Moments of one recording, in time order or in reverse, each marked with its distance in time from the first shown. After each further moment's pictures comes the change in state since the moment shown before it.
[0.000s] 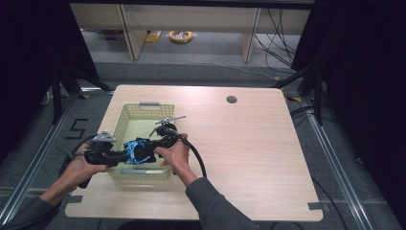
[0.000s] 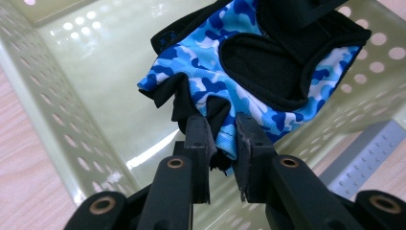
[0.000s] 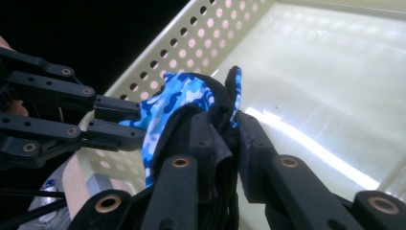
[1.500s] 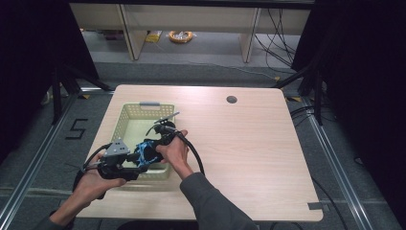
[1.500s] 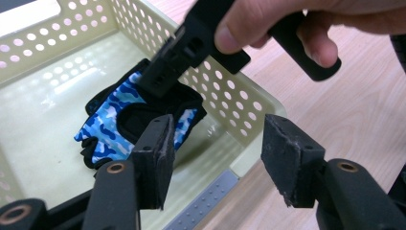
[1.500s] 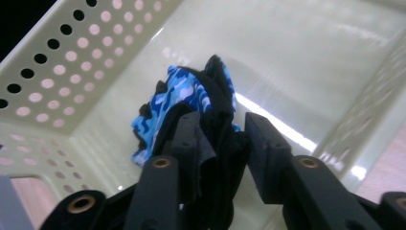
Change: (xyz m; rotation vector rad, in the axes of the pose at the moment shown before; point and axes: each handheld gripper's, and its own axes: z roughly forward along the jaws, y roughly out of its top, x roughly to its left) left arm -0.078 0.013 -0.012 -0.172 -0.055 0.072; right arm -0.007 0.010 0.013 0.151 -0.236 -0.019
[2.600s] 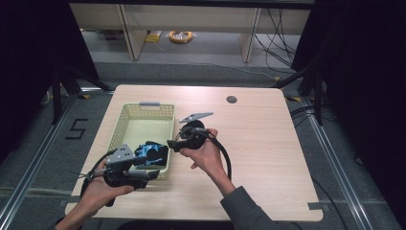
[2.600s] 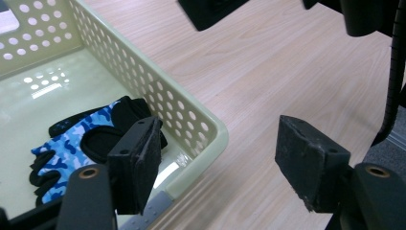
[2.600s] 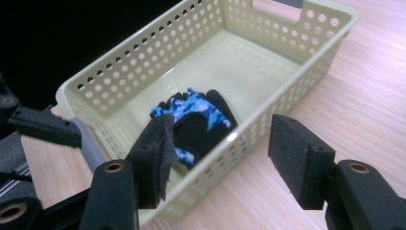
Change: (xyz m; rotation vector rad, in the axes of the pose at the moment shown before) left arm -0.030 0.001 0.002 -0.101 -0.062 -0.062; right arm -0.029 -0.038 -0.105 -0.217 0.069 -0.163
